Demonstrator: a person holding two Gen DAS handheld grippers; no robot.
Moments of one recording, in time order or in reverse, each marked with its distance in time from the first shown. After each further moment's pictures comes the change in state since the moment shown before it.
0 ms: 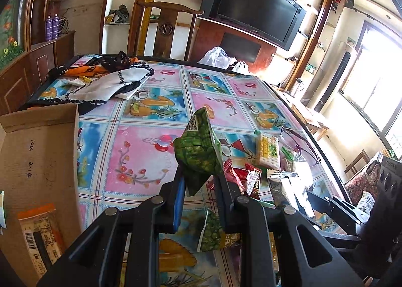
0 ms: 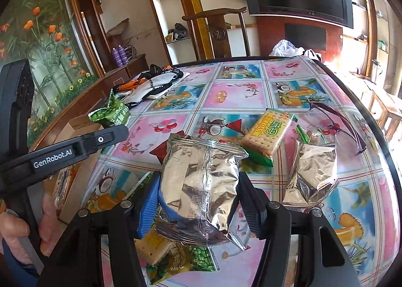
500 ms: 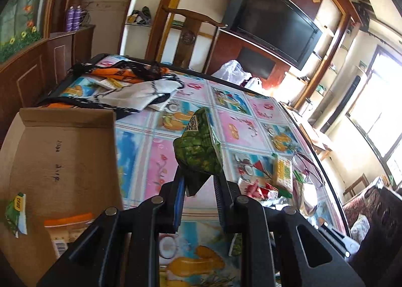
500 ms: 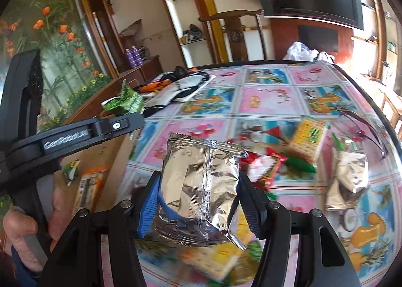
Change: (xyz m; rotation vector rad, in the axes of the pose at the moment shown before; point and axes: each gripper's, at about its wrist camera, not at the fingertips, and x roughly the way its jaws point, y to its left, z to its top) left arm -0.028 0.061 0.020 -0.136 -0.049 0.030; right arm 0.010 0.067 0.008 -0.043 0.001 0.091
